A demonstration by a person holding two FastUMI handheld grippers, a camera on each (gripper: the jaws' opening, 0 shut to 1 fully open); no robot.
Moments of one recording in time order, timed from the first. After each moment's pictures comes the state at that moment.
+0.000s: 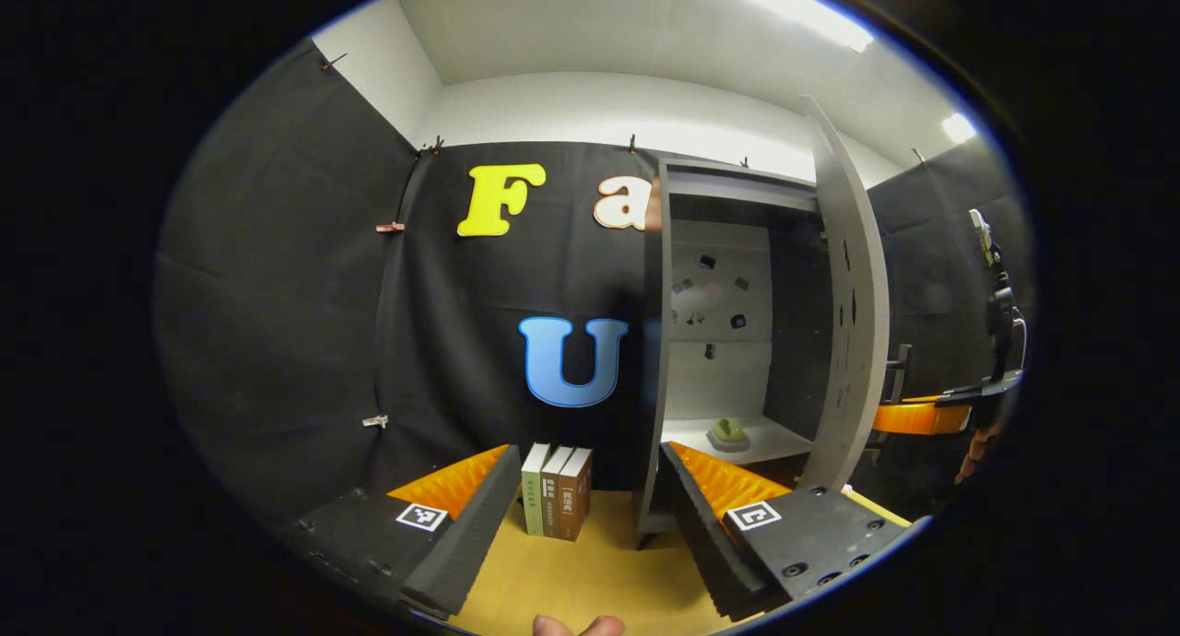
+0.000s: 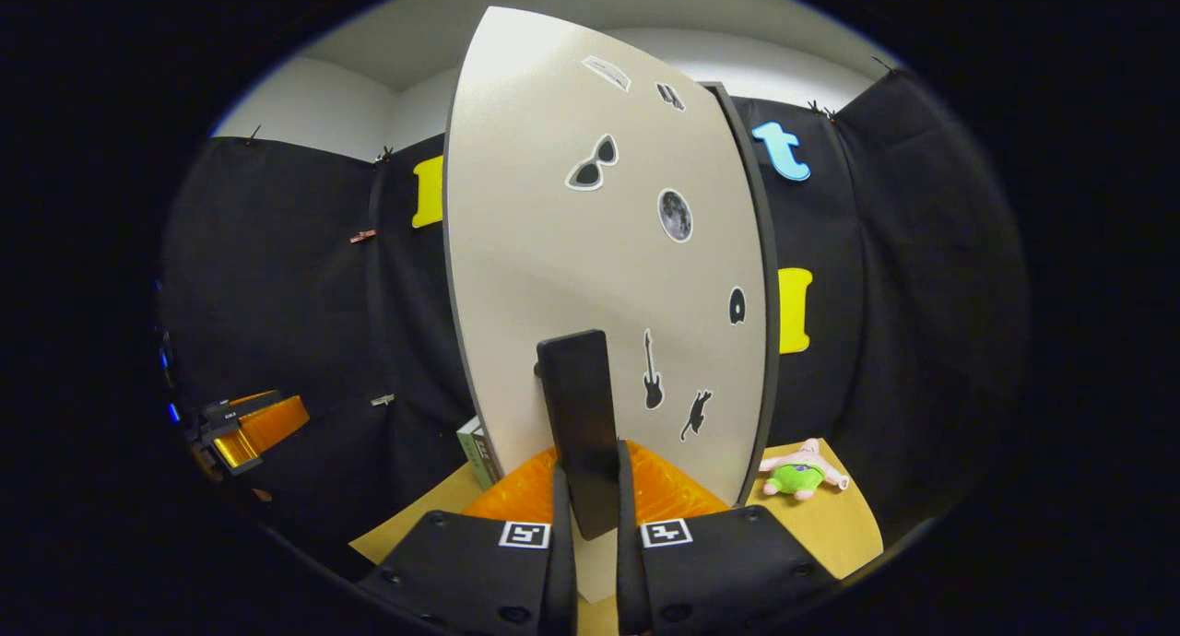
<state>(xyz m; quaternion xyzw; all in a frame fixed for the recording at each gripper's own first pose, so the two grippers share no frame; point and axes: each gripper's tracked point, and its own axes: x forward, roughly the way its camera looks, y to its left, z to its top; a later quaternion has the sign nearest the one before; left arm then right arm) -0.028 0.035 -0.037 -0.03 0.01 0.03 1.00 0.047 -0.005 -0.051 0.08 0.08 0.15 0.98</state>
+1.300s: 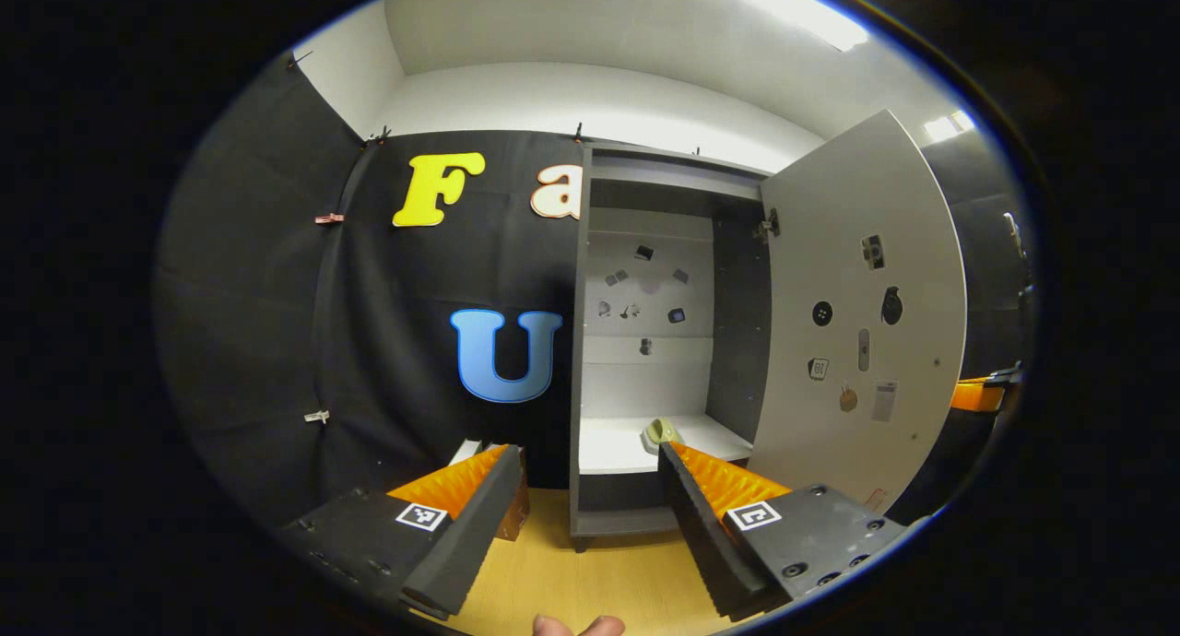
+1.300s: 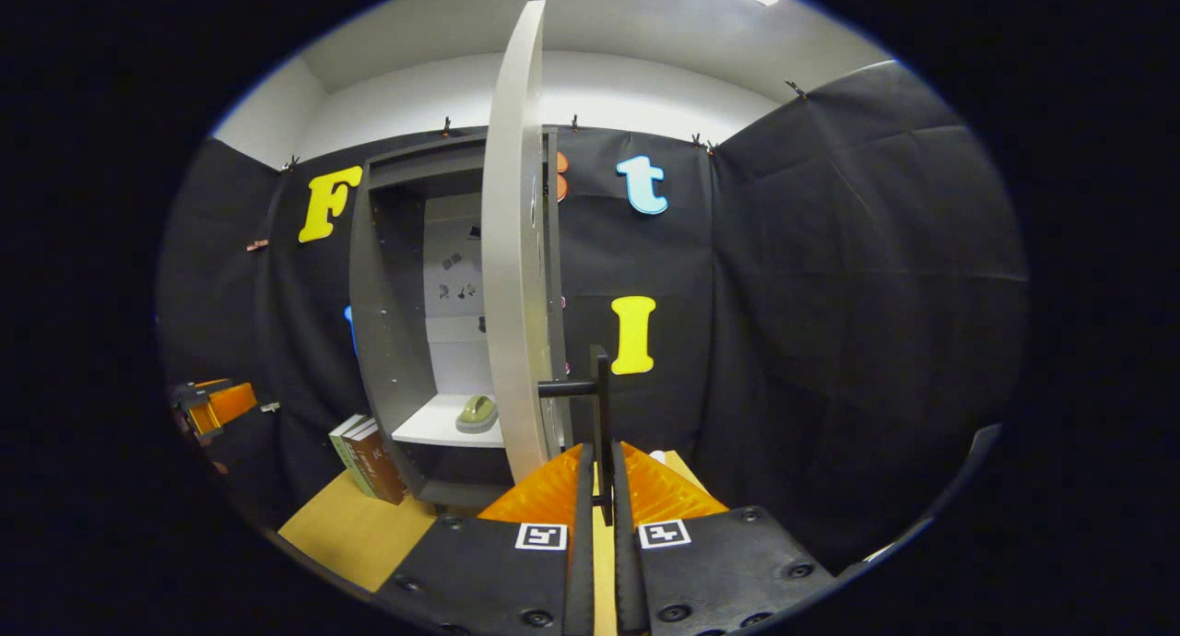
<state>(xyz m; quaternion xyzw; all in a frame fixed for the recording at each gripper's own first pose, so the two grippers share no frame) 0.012 -0.065 -0.031 -0.03 0.03 -0.04 1.00 0.021 -0.176 -0.029 0.06 0.05 -0.02 1.00</state>
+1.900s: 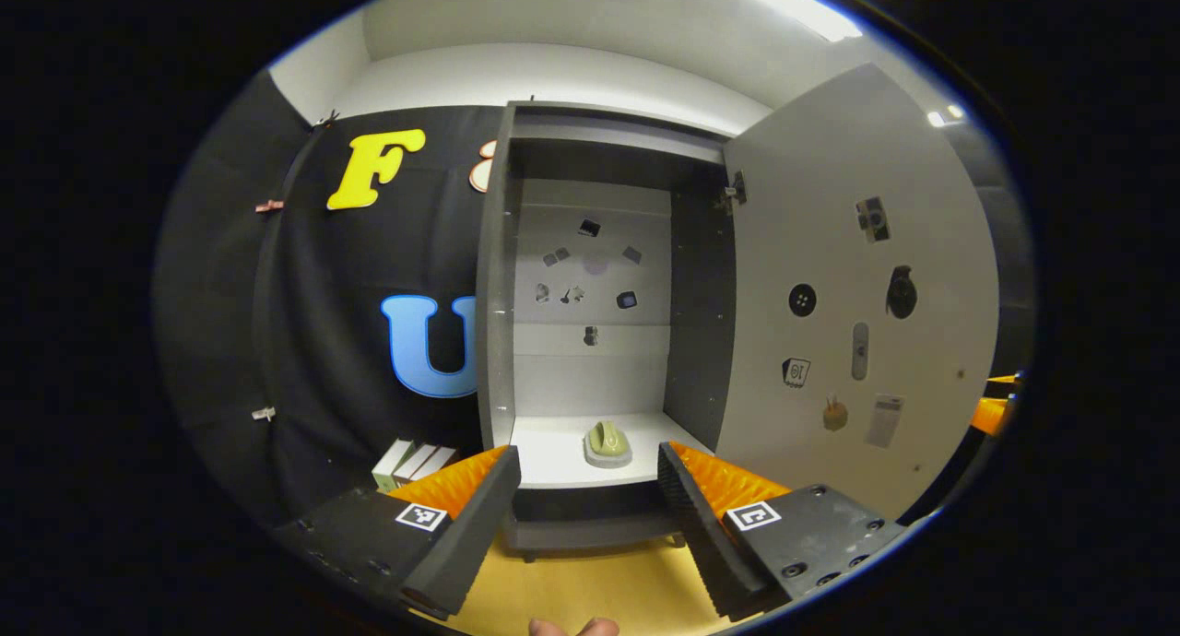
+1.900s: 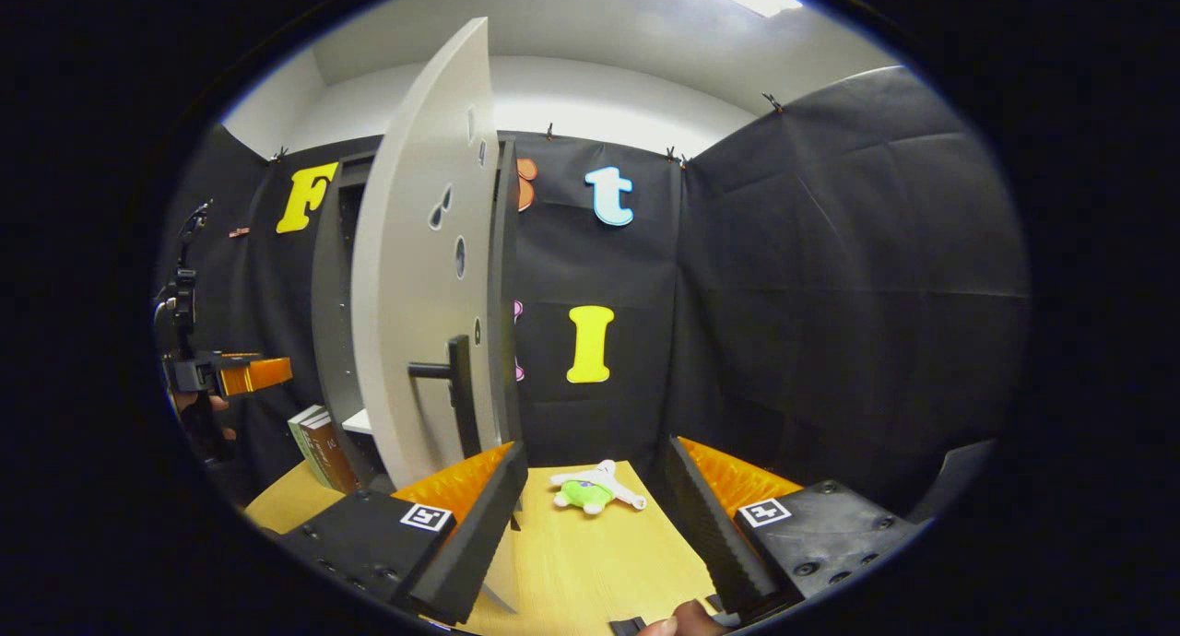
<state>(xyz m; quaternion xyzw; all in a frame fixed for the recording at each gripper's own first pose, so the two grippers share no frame) 0.110 -0.161 -0.035 -0.01 0.05 -0.09 0.99 0.018 -0.267 -0.045 0.03 0.03 -0.08 1.00</state>
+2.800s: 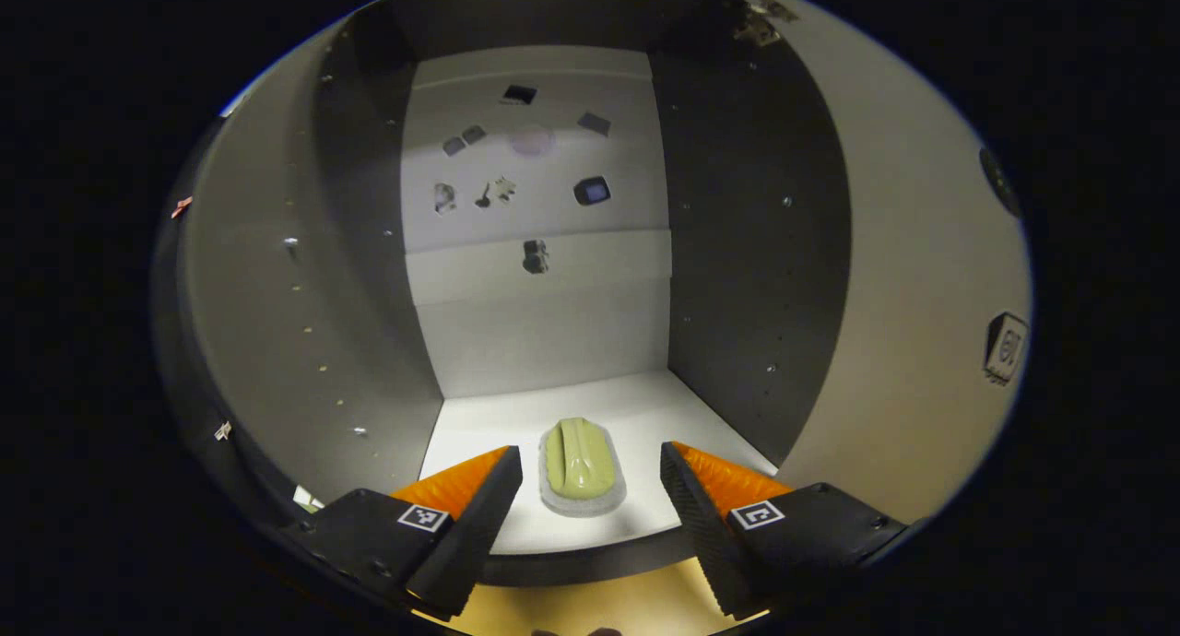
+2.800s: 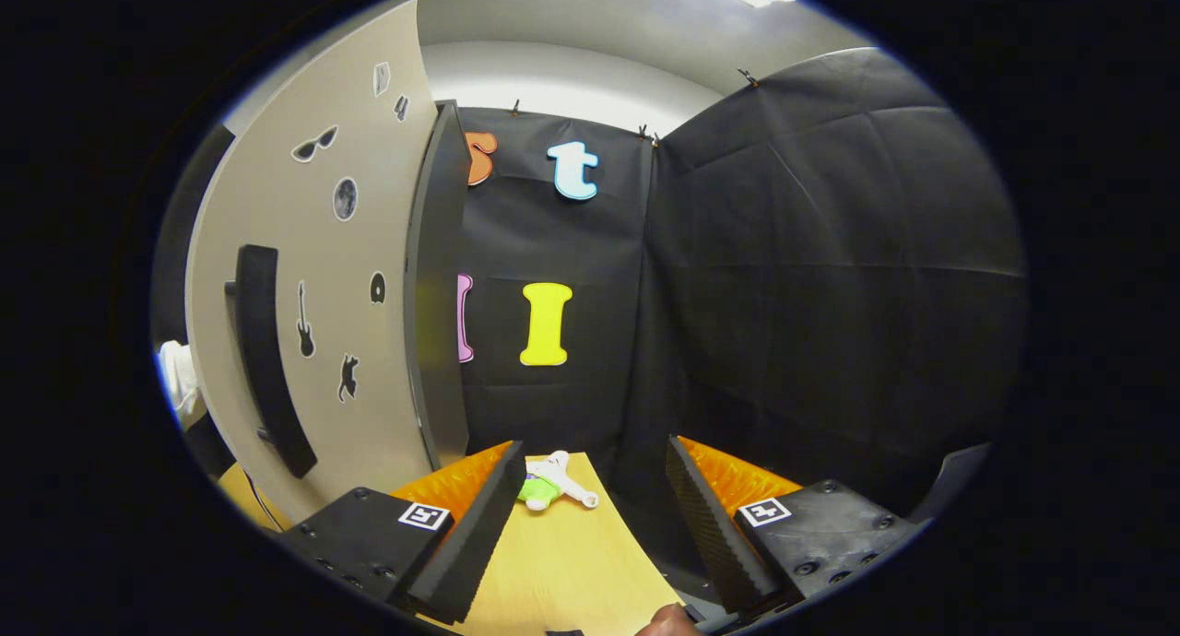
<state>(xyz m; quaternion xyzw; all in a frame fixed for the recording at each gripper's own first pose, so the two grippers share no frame) 0.341 -0.250 -0.141 0.03 0.21 -0.13 0.97 0.068 -0.363 -0.094 0.01 0.05 -0.11 0.99</state>
